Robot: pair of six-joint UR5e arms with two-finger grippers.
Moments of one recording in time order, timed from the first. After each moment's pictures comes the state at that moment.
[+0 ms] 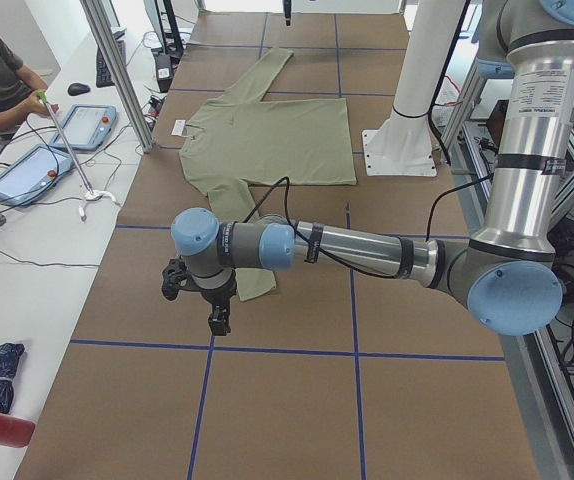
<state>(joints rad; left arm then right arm) -1.53 -1.68 -1.60 -1.43 -2.35 -0.02 1.41 -1.68 1.71 -1.48 2.40 0.20</state>
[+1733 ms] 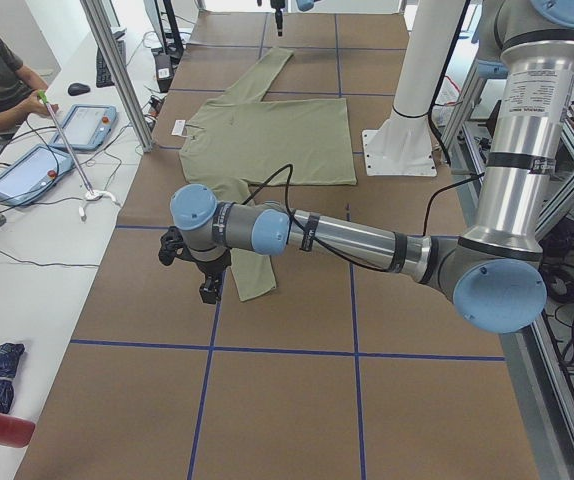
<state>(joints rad) -1.47 -1.70 -1.64 -1.53 -2.44 -0.03 1.33 -1.54 1.47 -1.31 2.39 0.21</state>
